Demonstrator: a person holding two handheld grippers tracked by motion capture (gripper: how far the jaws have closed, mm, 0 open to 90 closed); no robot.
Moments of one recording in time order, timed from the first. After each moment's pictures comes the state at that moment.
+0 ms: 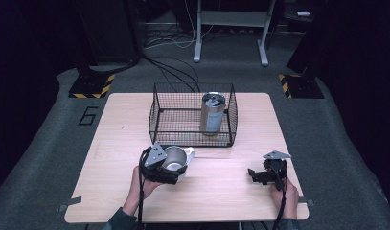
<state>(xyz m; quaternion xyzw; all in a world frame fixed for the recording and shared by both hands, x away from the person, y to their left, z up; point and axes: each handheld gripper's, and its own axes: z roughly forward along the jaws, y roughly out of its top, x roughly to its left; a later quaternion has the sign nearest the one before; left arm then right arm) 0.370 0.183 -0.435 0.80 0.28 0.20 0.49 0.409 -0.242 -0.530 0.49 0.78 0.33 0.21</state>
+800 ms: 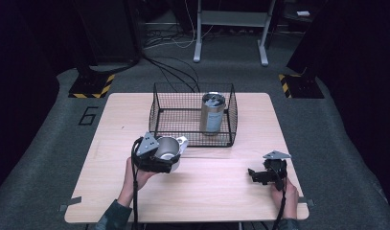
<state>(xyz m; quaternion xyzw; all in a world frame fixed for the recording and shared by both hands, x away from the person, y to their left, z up) 0.388 0.199 -0.416 0.78 0.30 0.22 0.50 0.409 -0.242 -0.530 0.49 0.78 0.33 0.21</state>
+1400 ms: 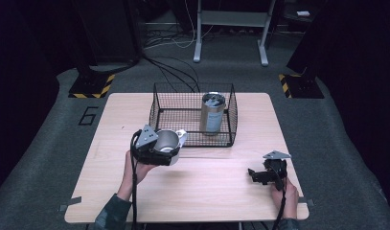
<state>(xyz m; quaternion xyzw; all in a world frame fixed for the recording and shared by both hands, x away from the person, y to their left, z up) 0.402 0.200 -0.401 0.78 0.31 0.23 0.50 0.409 -0.242 -0.530 0.49 0.78 0.33 0.21</state>
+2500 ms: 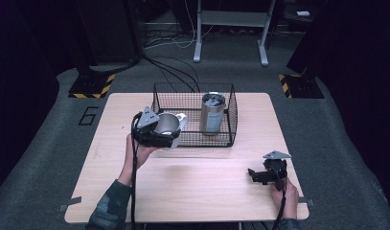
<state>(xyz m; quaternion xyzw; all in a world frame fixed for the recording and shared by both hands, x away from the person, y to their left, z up) 0.437 0.196 -0.367 0.77 0.31 0.25 0.50 0.409 -0.242 -0.530 0.49 0.78 0.33 0.21</state>
